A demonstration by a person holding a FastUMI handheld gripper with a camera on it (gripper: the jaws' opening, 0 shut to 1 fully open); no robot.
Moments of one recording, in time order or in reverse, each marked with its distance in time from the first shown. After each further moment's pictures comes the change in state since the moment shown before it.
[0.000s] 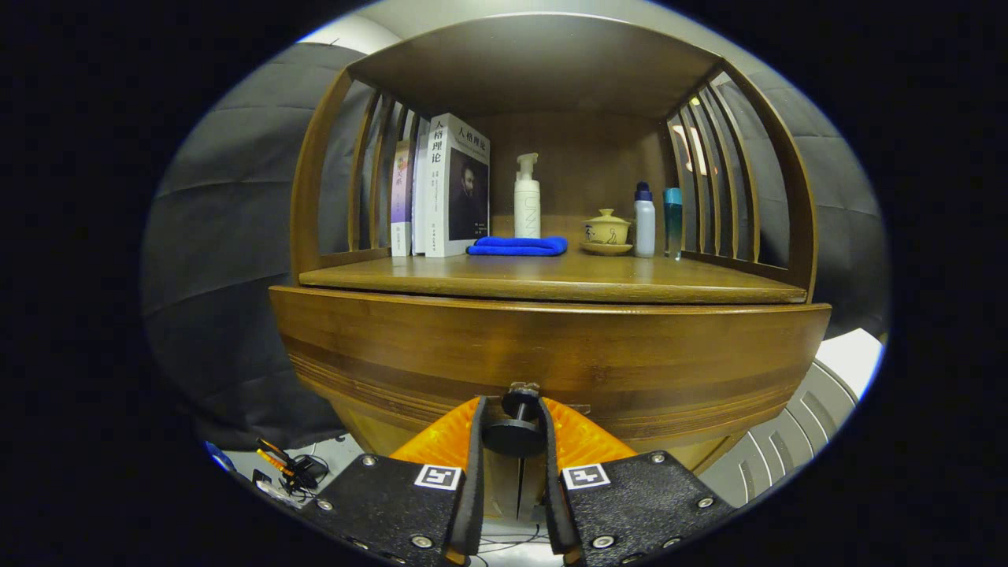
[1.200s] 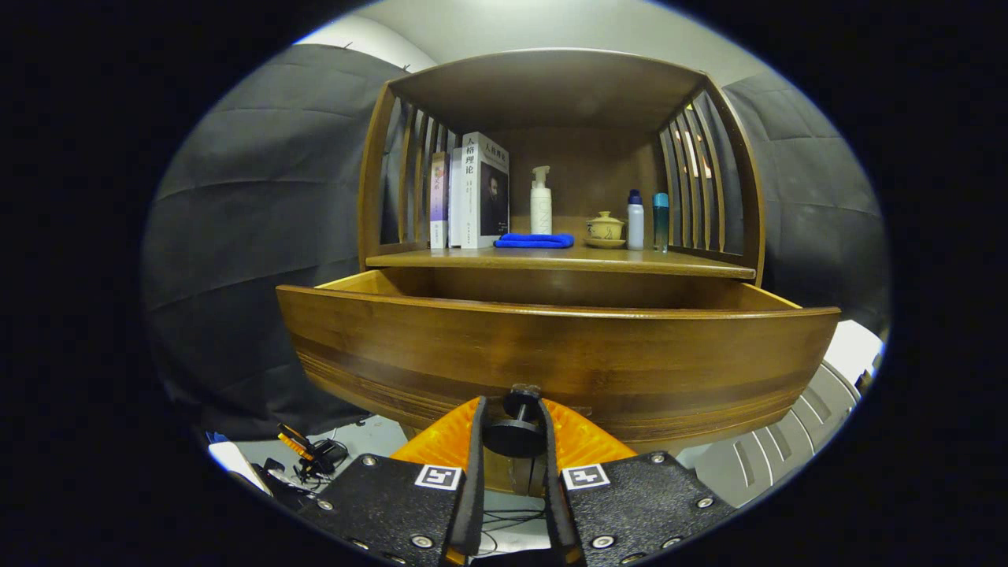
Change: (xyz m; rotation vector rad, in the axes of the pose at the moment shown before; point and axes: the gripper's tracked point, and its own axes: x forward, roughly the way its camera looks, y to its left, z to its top) arm -0.108 0.022 -0.026 -0.013 -0.005 0.032
